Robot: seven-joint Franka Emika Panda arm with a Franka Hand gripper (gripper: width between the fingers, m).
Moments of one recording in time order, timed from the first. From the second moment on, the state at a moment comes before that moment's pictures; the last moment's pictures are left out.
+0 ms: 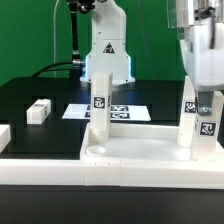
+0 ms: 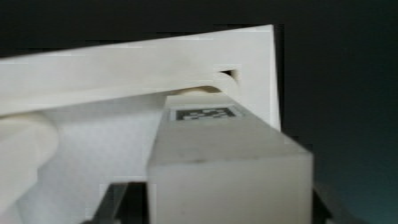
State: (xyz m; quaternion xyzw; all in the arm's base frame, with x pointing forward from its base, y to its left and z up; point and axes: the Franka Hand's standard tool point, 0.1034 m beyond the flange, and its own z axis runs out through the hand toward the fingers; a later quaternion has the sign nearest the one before) arm 0.646 0.100 0.102 -0.60 0.79 0.01 0.08
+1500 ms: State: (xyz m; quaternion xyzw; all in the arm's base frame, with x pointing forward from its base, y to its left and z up) arm 0.649 0.046 0.149 -0.61 0.78 -0.01 0.11
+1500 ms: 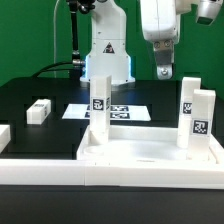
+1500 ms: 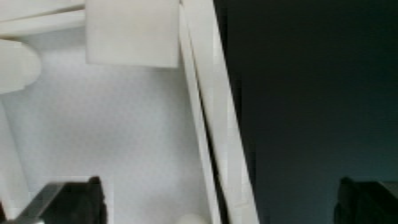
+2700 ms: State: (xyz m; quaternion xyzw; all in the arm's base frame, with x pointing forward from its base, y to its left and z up) arm 0.619 -0.013 0.152 -0.83 0.55 -0.06 0.09
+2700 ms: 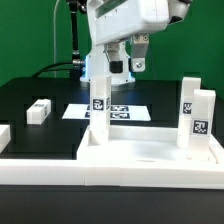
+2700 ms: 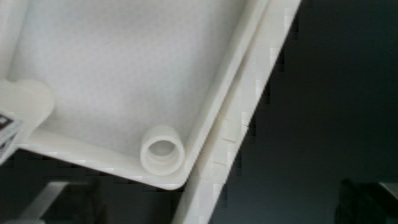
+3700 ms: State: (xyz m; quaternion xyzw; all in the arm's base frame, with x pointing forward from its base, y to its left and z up) arm 0.551 -0.144 0.121 -0.99 0.07 -0.07 0.01
